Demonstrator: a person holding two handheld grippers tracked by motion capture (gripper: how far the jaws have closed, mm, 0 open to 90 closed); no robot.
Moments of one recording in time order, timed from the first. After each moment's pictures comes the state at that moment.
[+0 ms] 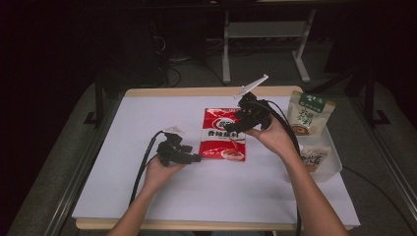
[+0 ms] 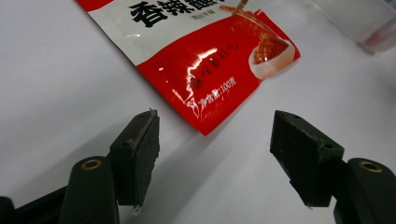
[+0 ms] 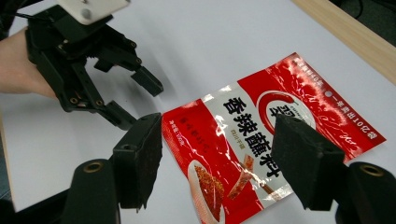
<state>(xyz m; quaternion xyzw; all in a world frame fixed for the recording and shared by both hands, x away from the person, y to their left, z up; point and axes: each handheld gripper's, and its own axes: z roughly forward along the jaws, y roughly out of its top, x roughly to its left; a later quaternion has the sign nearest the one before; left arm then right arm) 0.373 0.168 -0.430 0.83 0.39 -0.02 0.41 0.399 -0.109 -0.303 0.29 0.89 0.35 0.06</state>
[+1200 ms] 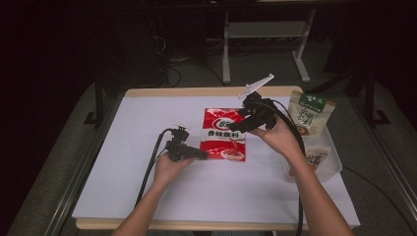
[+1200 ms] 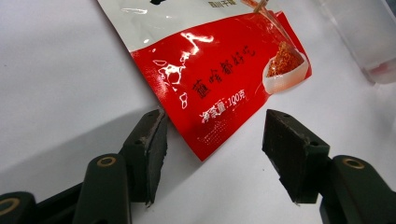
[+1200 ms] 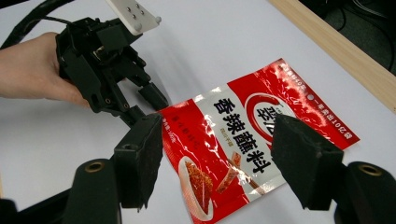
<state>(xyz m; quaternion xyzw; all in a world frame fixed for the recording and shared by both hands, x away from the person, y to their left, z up) 0.393 0.154 -0.439 0.81 0.46 -0.09 0.36 0.391 -0.118 -0.294 0.28 0.89 0.36 0.09</state>
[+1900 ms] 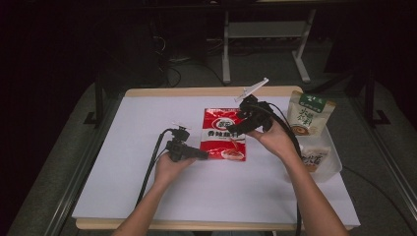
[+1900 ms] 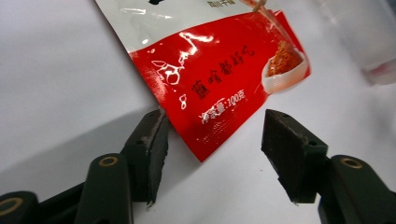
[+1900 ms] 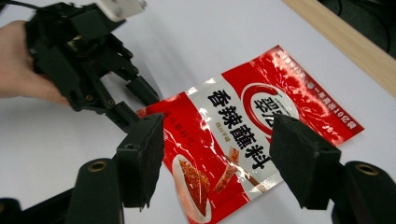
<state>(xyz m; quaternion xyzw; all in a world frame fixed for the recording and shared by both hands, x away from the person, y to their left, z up) 0.390 0.150 -0.438 0.81 0.46 -0.07 0.36 0.398 -0.111 -0.312 0.30 0.89 0.34 0.09</state>
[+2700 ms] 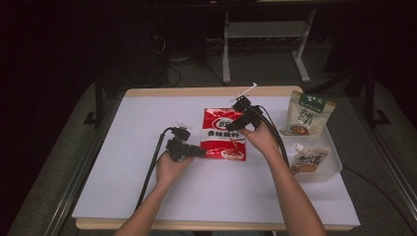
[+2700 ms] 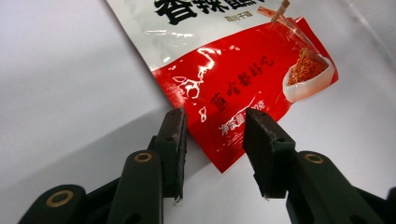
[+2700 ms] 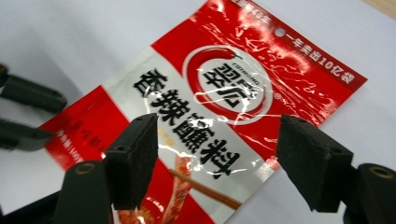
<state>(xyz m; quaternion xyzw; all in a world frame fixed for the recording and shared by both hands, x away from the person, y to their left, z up) 0.388 0.145 -0.435 0.81 0.46 -0.01 0.36 0.456 -0.103 -0.379 0.41 0.87 0.28 0.08</state>
